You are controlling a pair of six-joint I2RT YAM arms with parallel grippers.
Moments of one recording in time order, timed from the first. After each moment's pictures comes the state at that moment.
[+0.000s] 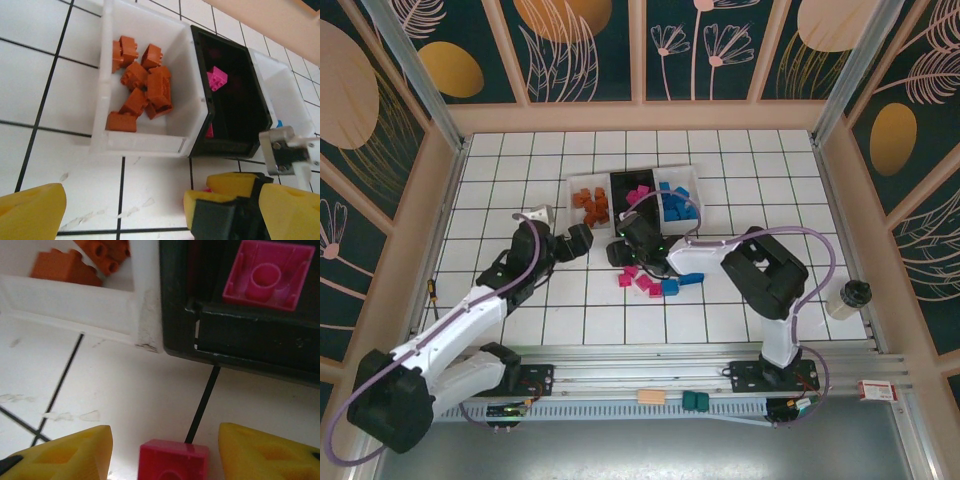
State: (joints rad) left arm -0.47 1.00 0.56 -0.11 -0.08 -0.69; right arm 0.89 1.93 1.09 0.01 0.08 0.50
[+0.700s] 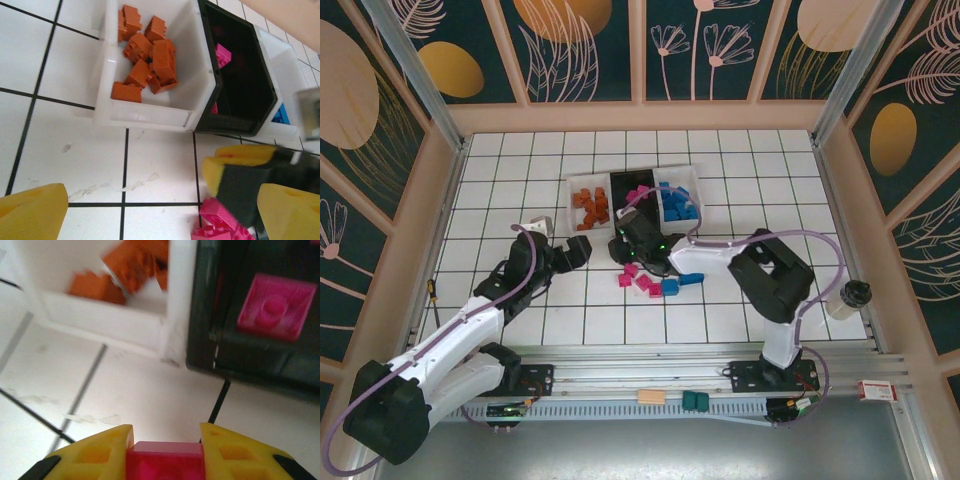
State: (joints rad) left arm -0.48 0.95 0.48 -0.12 -0.03 -0.71; right arm 0.89 1.85 1.09 0.02 0.08 0.45
